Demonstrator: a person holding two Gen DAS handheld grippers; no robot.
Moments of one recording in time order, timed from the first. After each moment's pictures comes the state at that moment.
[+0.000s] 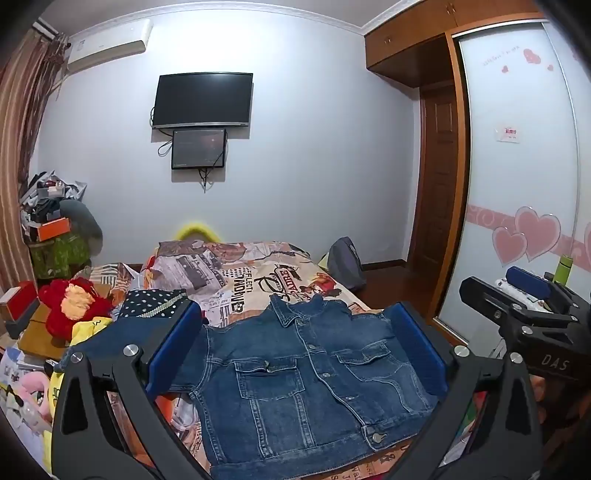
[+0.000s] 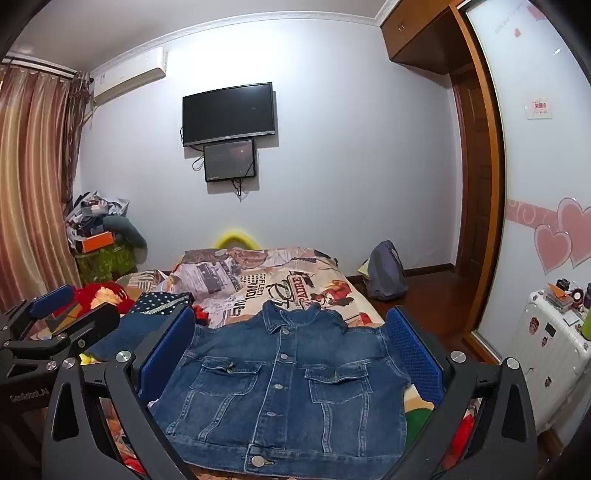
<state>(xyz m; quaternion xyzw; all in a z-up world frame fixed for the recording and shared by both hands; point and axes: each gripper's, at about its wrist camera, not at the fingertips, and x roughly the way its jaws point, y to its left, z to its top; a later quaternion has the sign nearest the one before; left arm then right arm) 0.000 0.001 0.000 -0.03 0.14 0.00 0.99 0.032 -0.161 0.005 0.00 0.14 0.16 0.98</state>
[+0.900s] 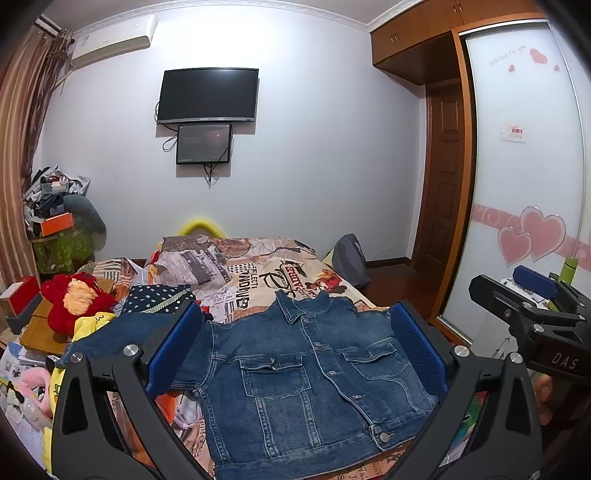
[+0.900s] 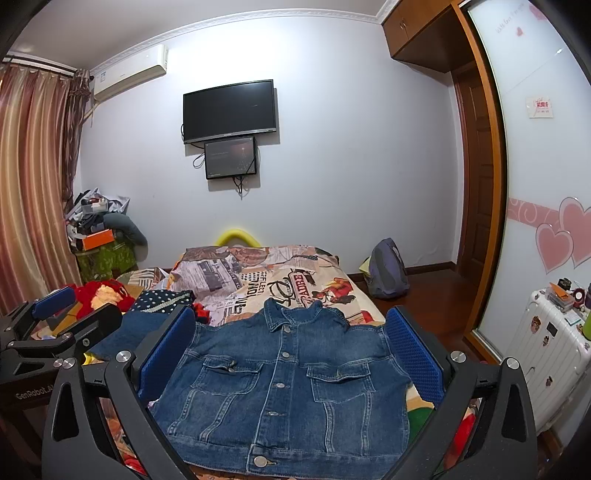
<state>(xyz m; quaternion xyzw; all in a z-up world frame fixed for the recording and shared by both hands) 0.000 0.008 -0.004 -0.03 0.15 0.01 0.99 0.033 -0.157 0.004 0.00 0.15 0.16 0.98</state>
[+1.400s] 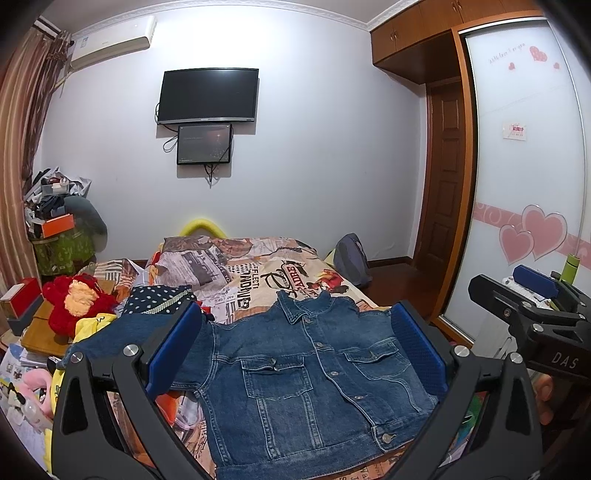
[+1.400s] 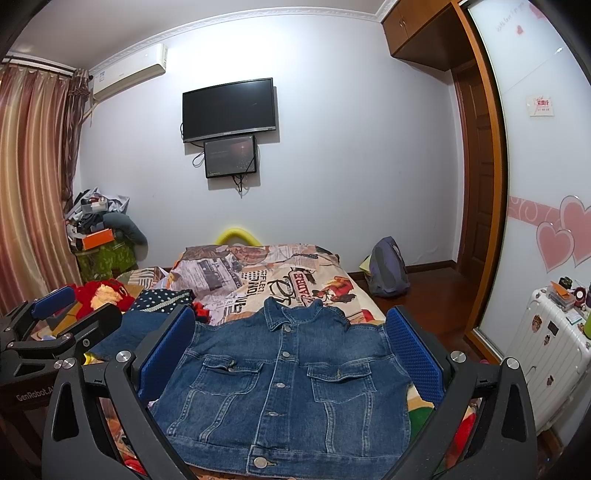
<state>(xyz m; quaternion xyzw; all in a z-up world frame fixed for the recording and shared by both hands) 0.000 0.011 -0.006 -0.03 0.15 0.01 0.99 0.033 -0.157 0.003 0.00 0.15 0.16 0.98</state>
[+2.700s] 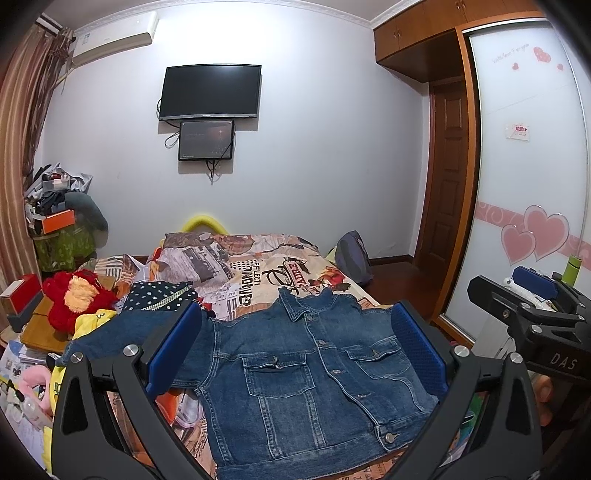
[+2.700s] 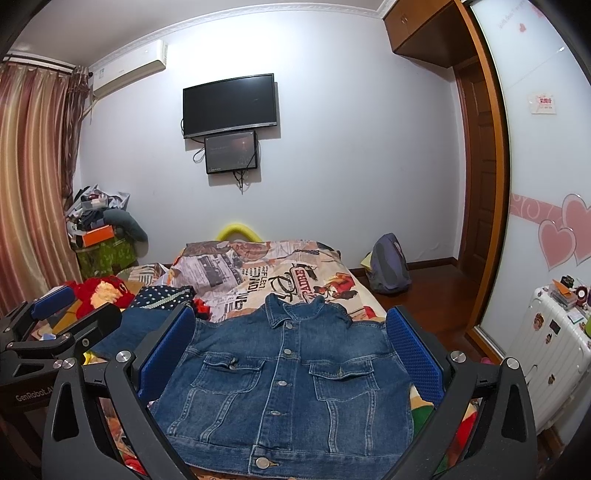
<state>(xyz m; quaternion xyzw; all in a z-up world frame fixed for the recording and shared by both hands) 0.008 0.013 -0.008 -0.03 0.15 0.01 0.99 0.040 -0.154 -0.005 0.00 0.16 0.16 0.97</state>
